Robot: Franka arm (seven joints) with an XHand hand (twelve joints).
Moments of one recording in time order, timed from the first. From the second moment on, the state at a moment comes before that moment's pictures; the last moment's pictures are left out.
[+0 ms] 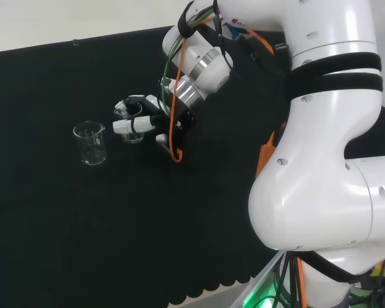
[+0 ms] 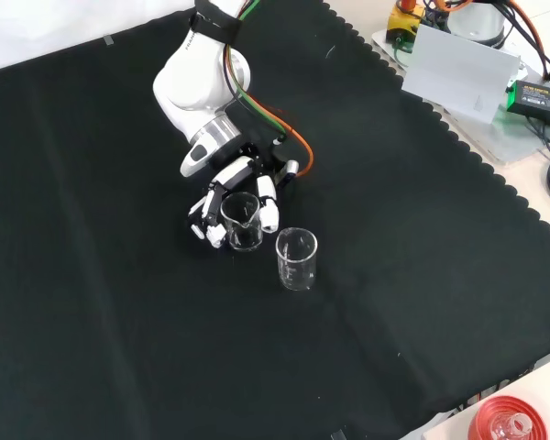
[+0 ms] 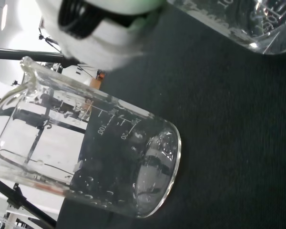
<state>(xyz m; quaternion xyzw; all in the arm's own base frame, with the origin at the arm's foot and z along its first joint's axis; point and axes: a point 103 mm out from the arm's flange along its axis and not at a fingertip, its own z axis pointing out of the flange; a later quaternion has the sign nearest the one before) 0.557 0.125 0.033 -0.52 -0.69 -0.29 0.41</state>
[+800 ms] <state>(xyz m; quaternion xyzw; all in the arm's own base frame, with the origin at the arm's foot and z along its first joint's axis) 0.554 0.128 0.034 -0.54 -0.70 -0.28 0.38</state>
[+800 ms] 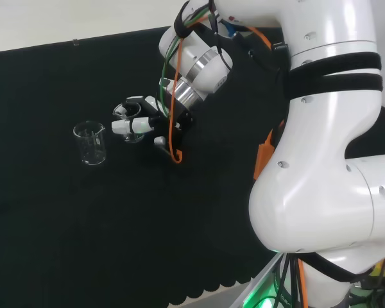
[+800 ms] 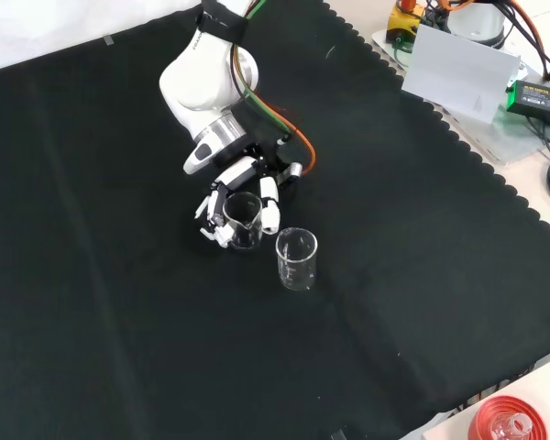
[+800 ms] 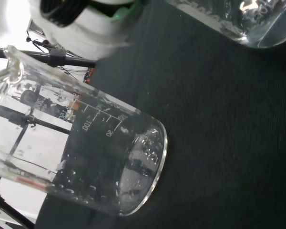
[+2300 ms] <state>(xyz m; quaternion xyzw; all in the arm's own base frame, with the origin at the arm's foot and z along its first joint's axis) 0.541 0.110 0.113 -0.54 -0.74 -0.25 0.32</state>
